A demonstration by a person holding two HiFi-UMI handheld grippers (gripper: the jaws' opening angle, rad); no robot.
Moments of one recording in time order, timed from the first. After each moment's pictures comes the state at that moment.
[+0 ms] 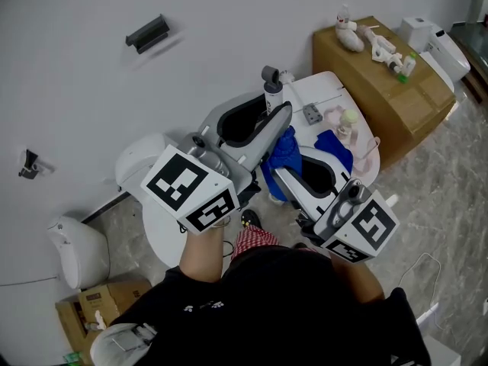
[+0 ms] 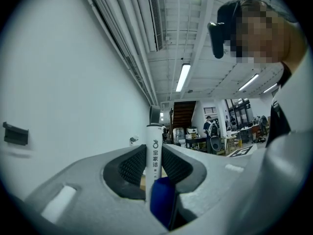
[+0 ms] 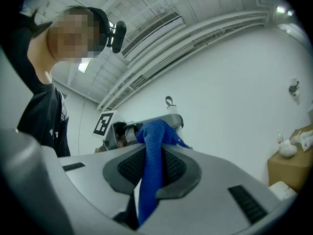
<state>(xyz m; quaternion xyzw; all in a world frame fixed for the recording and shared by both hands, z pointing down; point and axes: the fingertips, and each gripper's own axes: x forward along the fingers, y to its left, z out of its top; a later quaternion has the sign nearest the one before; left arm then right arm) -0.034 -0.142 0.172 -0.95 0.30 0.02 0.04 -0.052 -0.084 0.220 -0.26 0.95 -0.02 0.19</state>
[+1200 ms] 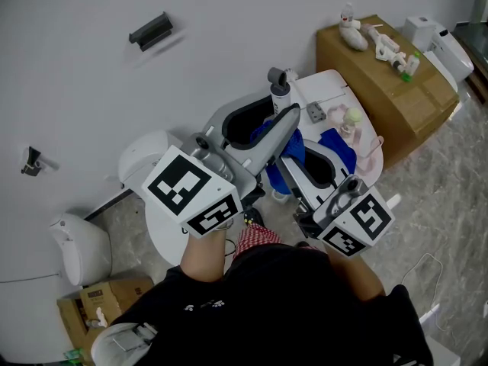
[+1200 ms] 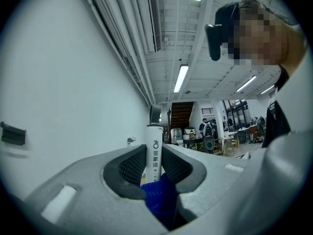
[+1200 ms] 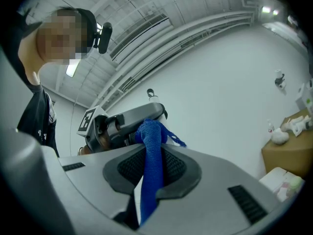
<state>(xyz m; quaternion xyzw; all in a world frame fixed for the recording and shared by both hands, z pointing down) -0.030 -0.135 0.167 -0.96 0.29 0.03 0.03 -0.048 -0.108 0.233 -0.29 0.93 -0.07 0.21</state>
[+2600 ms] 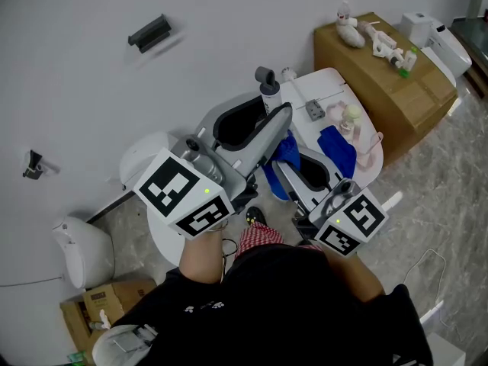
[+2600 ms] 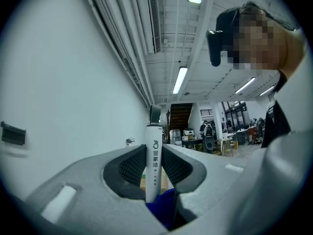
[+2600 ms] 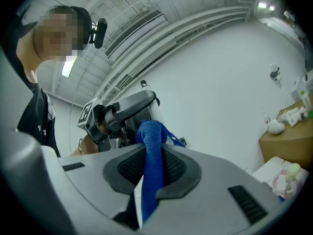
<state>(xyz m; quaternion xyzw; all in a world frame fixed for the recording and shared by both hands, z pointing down) -0.032 -0.127 0.160 -0.96 0.28 0.03 0.03 -0.049 -0.102 0.257 -0.30 0.93 -0.11 0.20</state>
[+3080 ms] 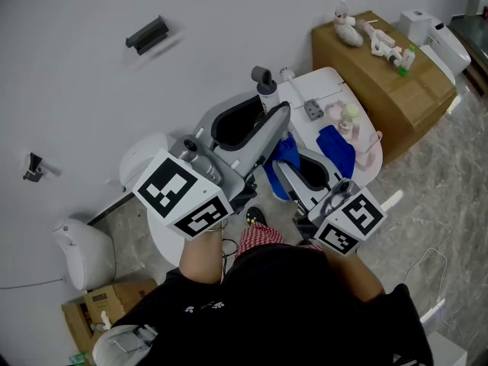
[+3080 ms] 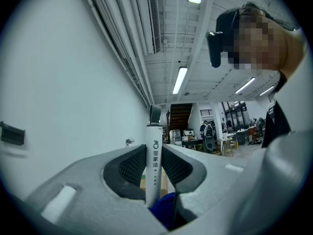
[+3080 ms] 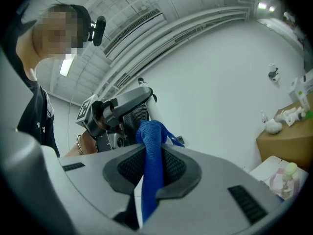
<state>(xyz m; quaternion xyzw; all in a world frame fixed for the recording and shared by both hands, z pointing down) -0.031 -0.127 0.157 -0.96 0.28 0.03 0.03 -0.047 -0.105 0.265 -0.31 0.93 -0.11 0.19</state>
